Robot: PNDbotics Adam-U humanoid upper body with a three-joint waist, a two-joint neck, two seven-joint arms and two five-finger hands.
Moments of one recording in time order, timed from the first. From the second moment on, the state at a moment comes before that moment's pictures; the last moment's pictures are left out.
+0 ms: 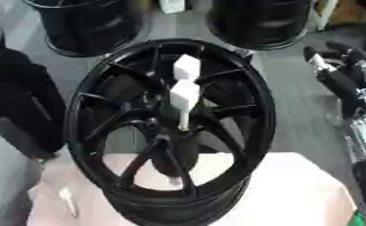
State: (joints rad) left arm -0.12 0.36 0.13 -1.84 0.30 0.12 0.46; right arm -0.32 -0.47 -0.01 -1.61 -0.29 0.15 -0.25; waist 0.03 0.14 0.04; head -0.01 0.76
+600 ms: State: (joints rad) left arm -0.12 0.36 0.13 -1.84 0.30 0.13 0.47; right arm -0.35 -0.47 0.01 -1.61 -0.29 0.16 -0.24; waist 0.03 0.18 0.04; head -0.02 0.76
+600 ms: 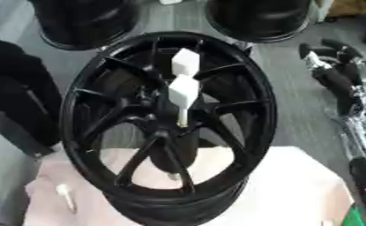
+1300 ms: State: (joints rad) left arm -0.11 0.36 0.13 -1.84 0.30 0.13 0.47; right arm -0.47 -0.55 0.11 -1.71 -0.27 0.24 -0.13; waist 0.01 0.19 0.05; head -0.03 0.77
